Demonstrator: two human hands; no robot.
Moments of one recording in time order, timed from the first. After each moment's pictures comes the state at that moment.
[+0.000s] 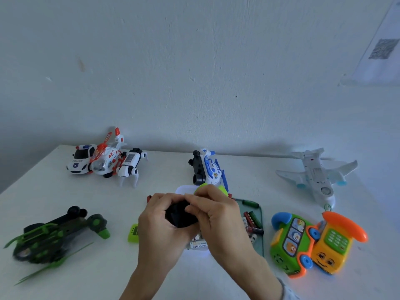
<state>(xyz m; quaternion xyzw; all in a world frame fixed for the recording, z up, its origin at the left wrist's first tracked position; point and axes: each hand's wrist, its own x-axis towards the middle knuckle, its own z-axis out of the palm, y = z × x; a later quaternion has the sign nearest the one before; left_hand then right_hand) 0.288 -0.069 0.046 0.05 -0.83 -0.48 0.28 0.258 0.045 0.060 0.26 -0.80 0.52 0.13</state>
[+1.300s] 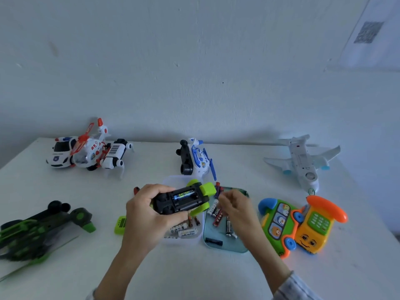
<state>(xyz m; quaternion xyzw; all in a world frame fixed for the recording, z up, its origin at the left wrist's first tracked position) 0.274 -0.082 0.028 0.04 -0.83 -0.52 0.20 0.223 0.111 -0.009 -0.02 -0.81 0.59 -0.07</state>
